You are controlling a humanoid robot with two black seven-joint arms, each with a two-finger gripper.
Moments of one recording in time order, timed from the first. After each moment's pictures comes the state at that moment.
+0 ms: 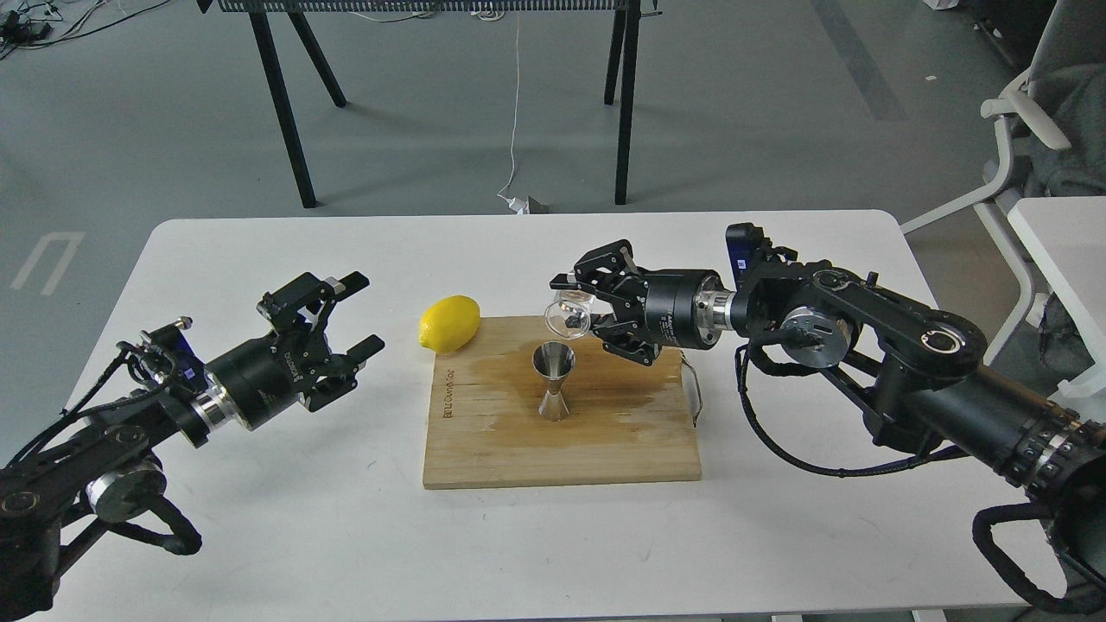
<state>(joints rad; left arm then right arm) -0.40 0.58 -0.66 -1.05 0.66 -0.49 -0.49 0.86 -0.21 0.53 0.98 -0.48 0.43 -0.27</state>
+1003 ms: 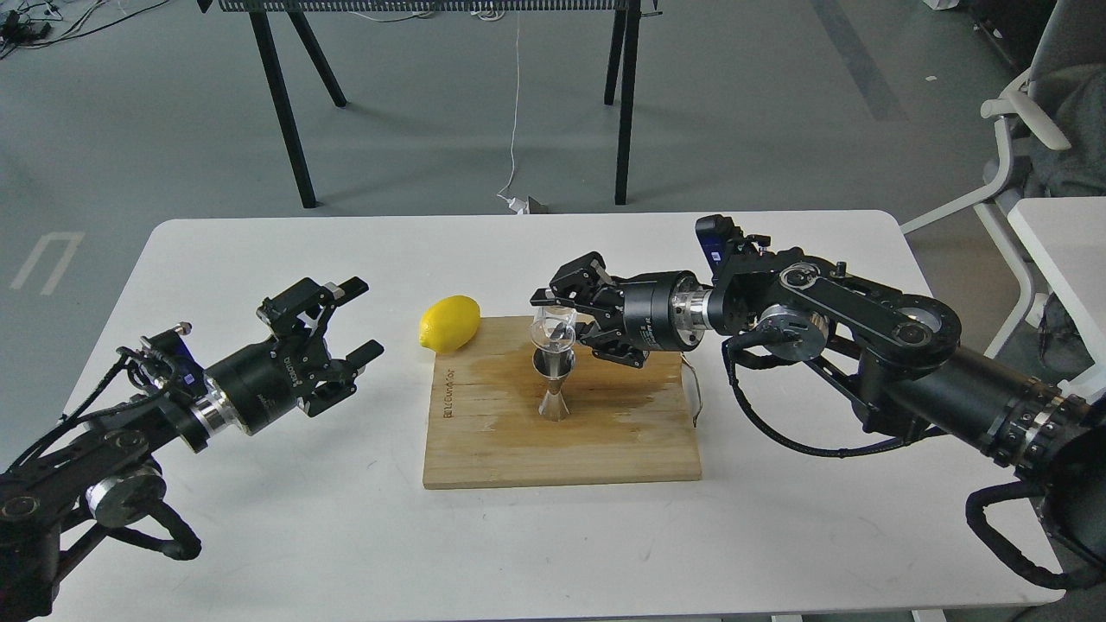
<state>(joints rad) -0.39 0.58 -0.66 -1.05 0.66 -0.49 -0.49 0.94 -0.19 0.40 0.98 -0.53 0.44 -0.27</state>
